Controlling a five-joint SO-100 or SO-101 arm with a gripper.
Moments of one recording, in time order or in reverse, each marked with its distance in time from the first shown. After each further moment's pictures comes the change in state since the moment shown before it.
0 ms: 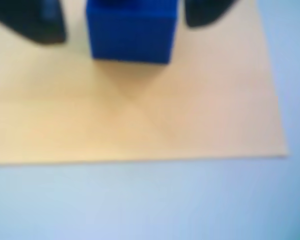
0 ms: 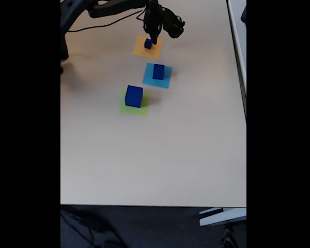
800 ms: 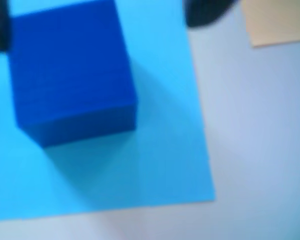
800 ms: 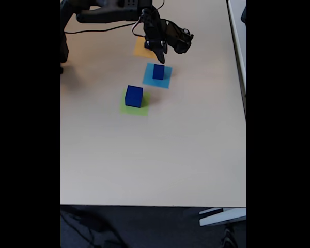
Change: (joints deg) arm 15.0 11.0 12.9 -7.4 -10.1
